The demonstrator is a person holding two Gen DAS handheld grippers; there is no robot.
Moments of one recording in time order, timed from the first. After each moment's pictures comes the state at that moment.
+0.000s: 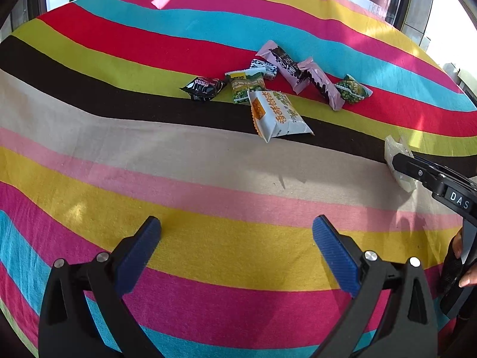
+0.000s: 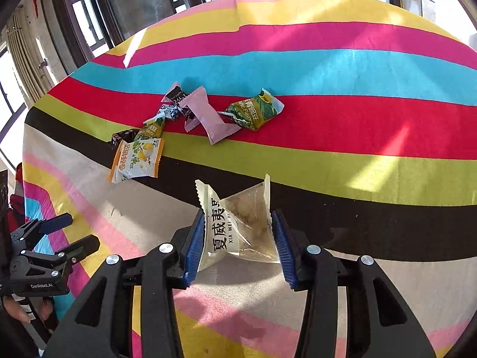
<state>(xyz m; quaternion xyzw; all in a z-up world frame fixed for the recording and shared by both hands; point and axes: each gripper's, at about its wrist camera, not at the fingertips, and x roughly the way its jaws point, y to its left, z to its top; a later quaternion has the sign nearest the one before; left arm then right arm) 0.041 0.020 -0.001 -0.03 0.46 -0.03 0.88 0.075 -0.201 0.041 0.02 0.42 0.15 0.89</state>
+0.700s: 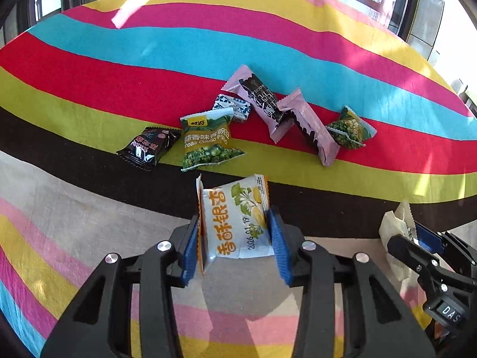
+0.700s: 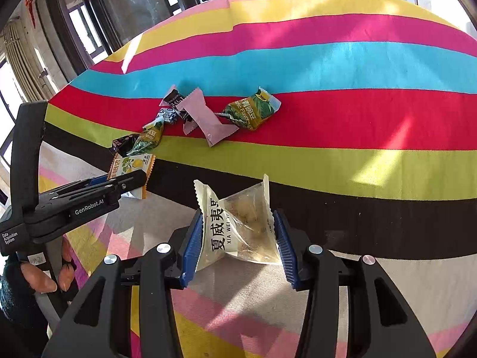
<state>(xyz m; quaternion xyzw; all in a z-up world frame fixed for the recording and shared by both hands) 0.105 -0.013 0.004 -0.04 0.45 -0.04 0.89 0.082 -0.207 0.037 0.05 0.43 0.16 0.89</state>
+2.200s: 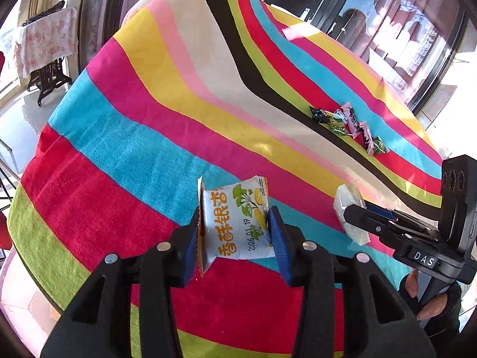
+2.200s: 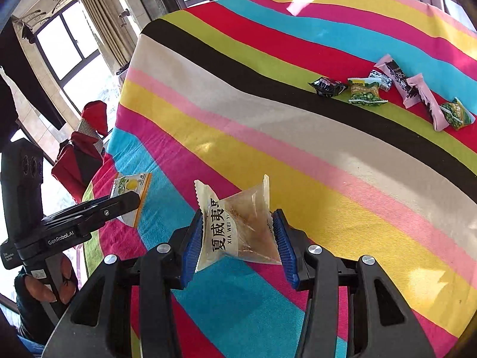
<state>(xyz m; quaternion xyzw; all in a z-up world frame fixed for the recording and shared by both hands) -0.095 0.206 0.014 -0.20 0.40 0.02 0.89 -0.010 -0.002 0.041 -0.02 0.45 0.35 0.82</state>
